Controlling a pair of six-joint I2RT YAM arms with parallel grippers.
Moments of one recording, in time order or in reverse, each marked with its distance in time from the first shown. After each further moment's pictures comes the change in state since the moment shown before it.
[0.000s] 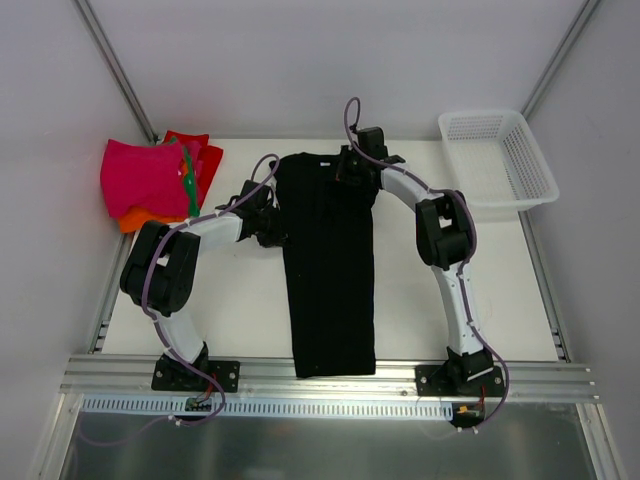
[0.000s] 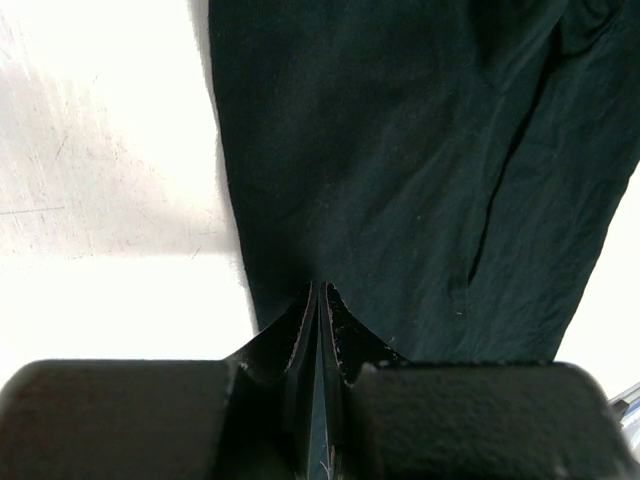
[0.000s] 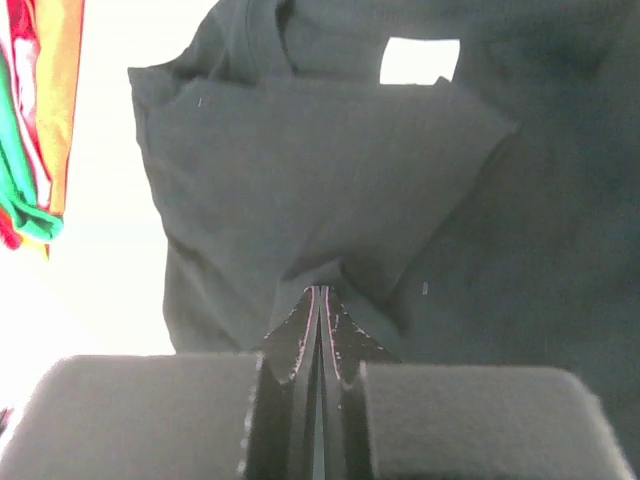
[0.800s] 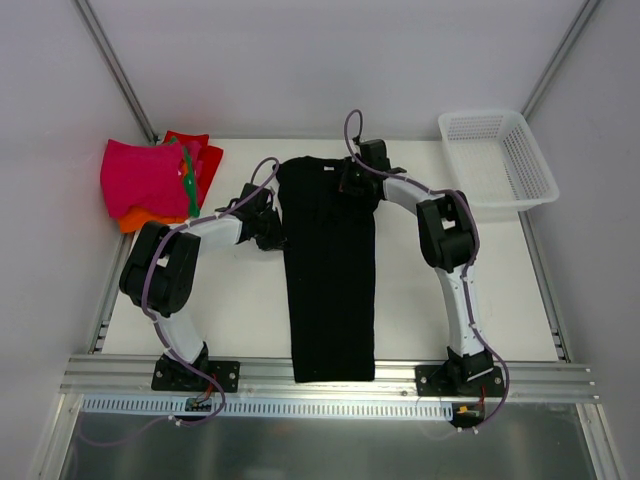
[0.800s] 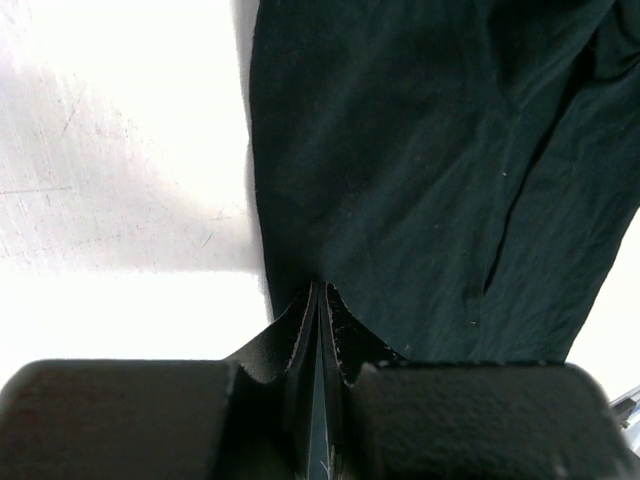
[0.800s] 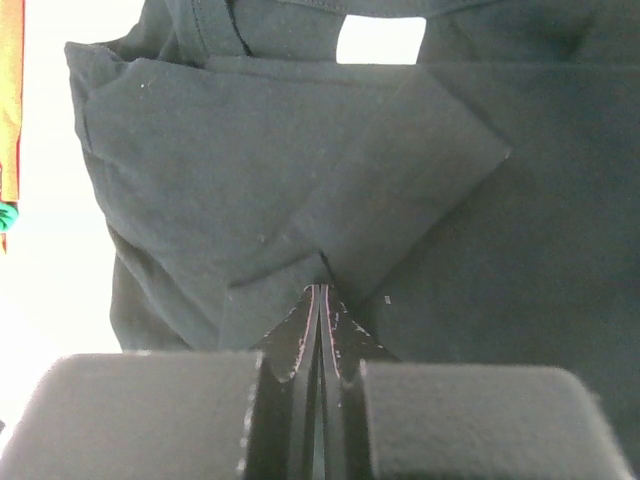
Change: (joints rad) left arm 0.000 -0.004 -0.024 0.001 -0.003 0.000; right arm -0.001 -0.016 -0.135 0.099 0.017 -0.003
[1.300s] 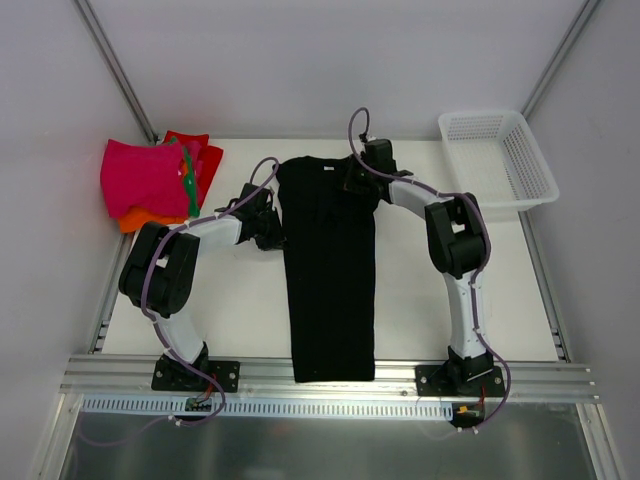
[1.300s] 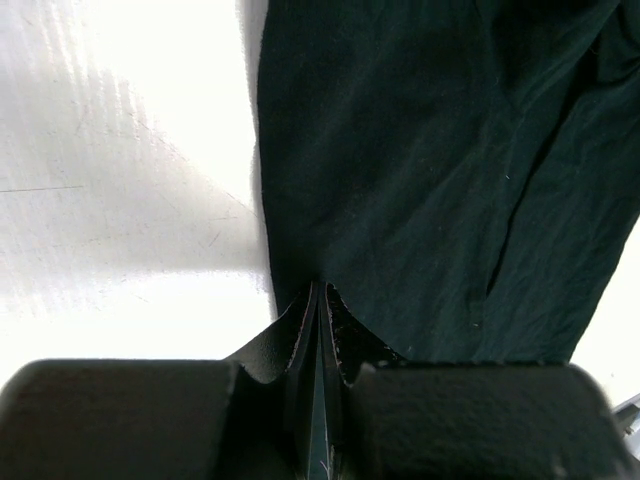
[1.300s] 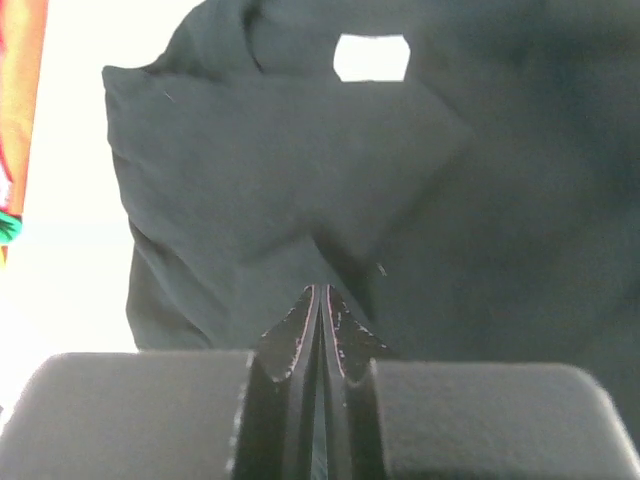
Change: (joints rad) left arm 0.000 -0.007 -0.005 0.000 -0.010 0.000; right arm 0.000 -0.132 -0.153 0.104 0.076 -0.007
